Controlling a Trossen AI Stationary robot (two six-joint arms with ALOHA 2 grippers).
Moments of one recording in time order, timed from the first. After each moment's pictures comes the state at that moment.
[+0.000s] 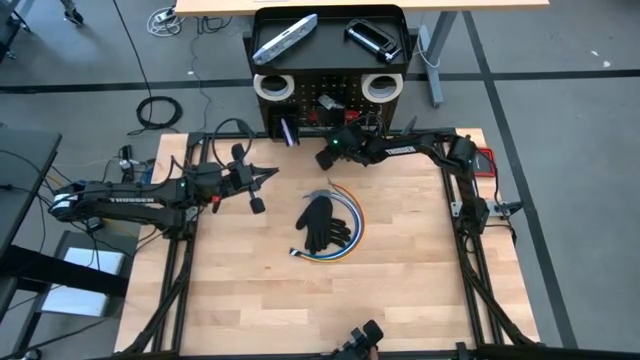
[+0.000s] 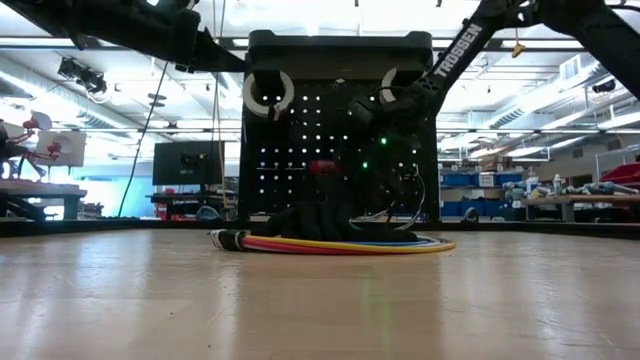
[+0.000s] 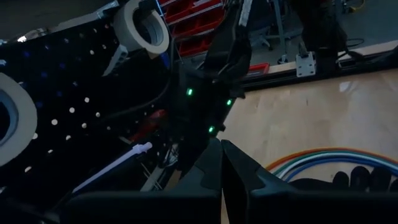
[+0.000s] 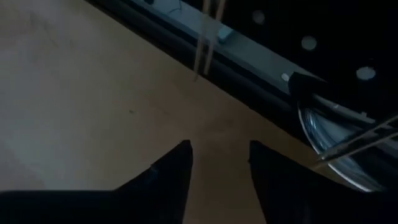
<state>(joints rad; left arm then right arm) 0.15 0.86 0.51 0.24 -0.28 0.31 -0.52 2.08 1.27 0.03 0.32 0.28</state>
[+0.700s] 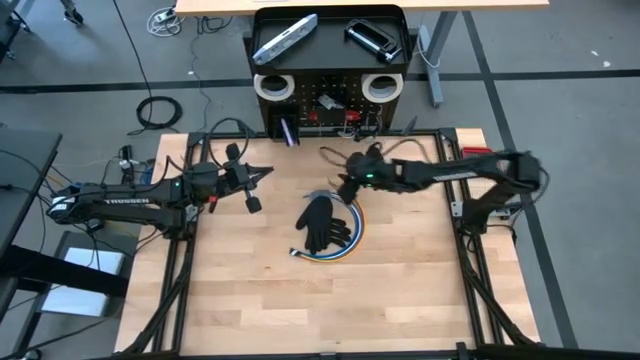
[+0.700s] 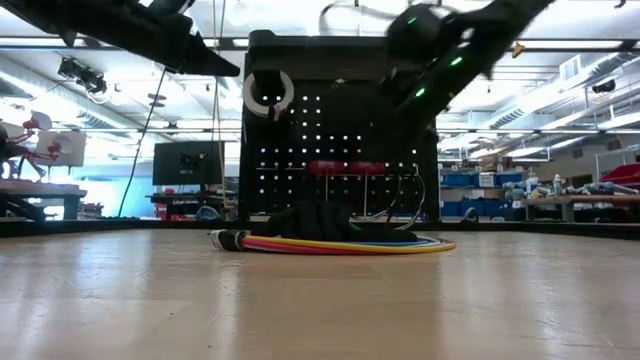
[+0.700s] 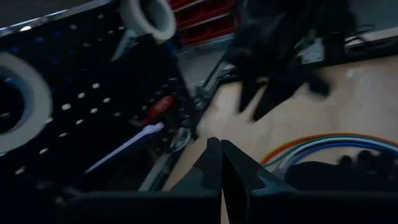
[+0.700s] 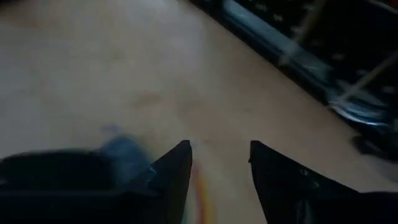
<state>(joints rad) 0.15 0.80 0.51 0.14 -0.31 0.31 -0.24 1.59 0.91 -0.02 0.39 0.26</state>
